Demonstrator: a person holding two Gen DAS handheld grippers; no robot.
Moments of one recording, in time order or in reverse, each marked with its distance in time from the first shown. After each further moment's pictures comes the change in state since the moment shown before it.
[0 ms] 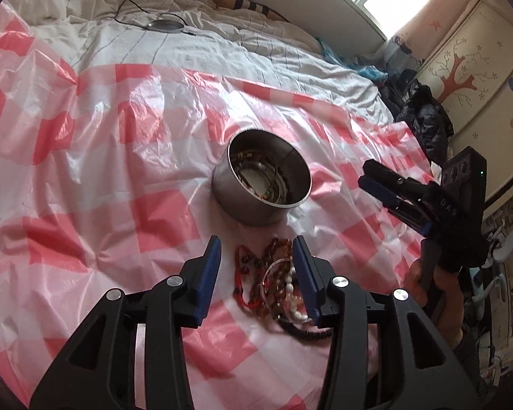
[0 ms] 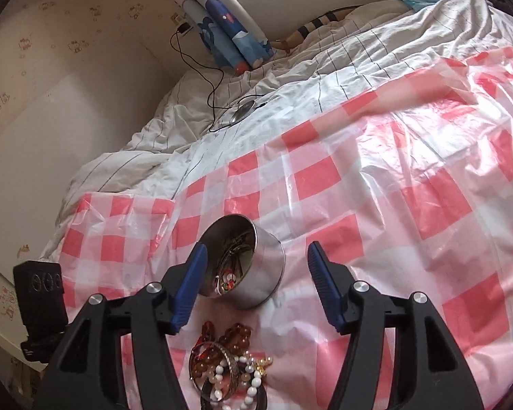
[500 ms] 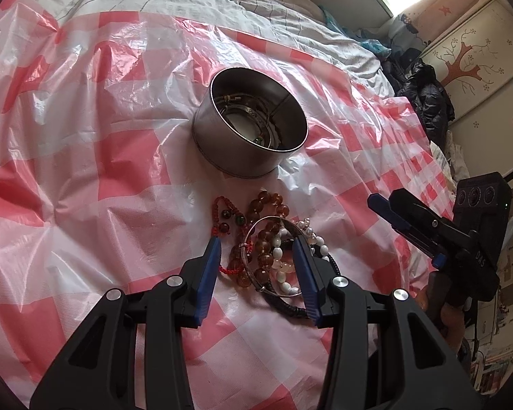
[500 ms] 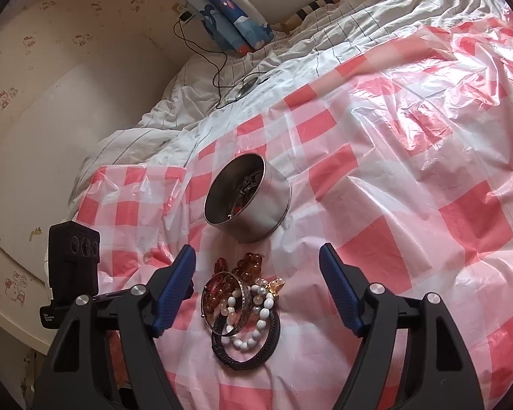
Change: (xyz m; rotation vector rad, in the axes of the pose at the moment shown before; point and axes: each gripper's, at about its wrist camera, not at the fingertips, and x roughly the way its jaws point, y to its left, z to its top) left arm 0.034 -0.010 -0.022 -0.040 0.131 -0.020; right arm -0.014 0.002 -0.049 0.022 0.075 0.024
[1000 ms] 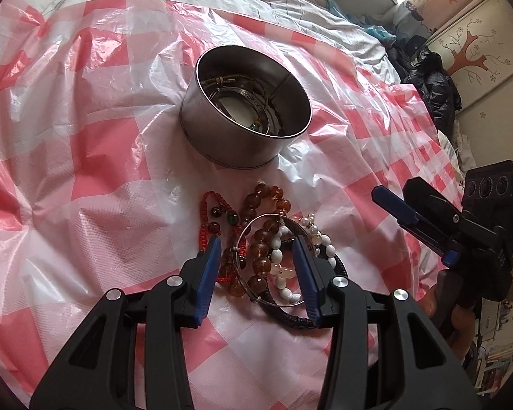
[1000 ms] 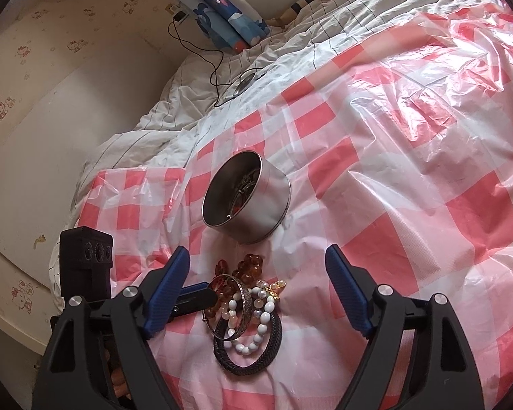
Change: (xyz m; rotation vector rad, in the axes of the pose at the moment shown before) left arm 0.025 -0.010 0.005 0.010 0.049 0.028; right arm 0.006 -0.008 0.003 0.038 0.013 0.023
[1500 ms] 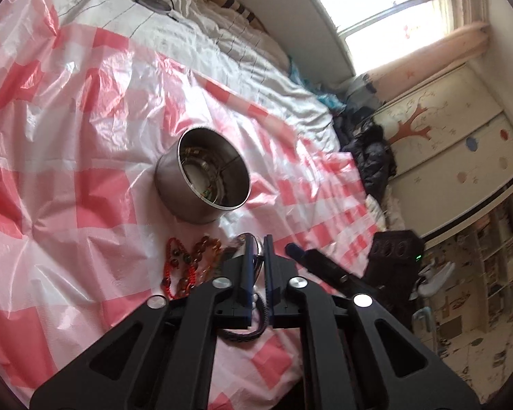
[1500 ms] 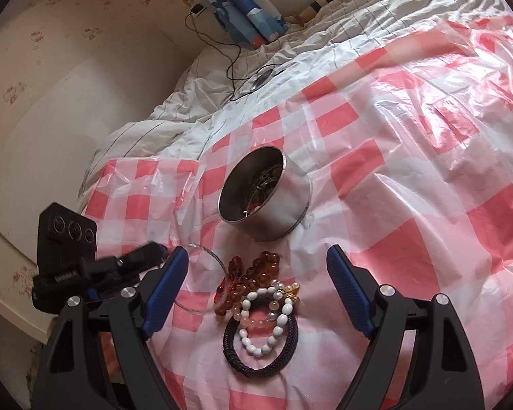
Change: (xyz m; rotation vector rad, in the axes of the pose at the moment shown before) left arm -0.065 0.029 0.002 -0.153 -0.253 -0.368; right arm 0.014 0.028 -0.003 -0.125 0.031 0.032
